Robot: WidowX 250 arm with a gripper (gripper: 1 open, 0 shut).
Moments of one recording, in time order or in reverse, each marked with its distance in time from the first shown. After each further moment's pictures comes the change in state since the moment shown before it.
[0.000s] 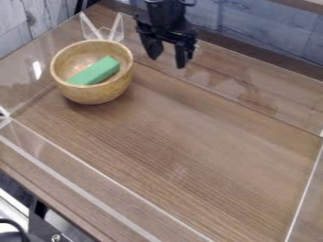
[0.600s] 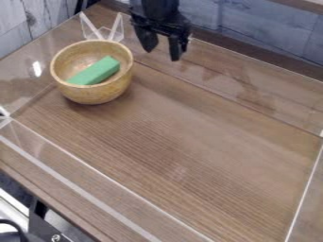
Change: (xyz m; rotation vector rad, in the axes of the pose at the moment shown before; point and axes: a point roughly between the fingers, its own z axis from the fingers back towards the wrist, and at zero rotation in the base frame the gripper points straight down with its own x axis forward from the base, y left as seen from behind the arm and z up) arm 0.009 -0.003 -0.001 0.004 -0.011 -0.028
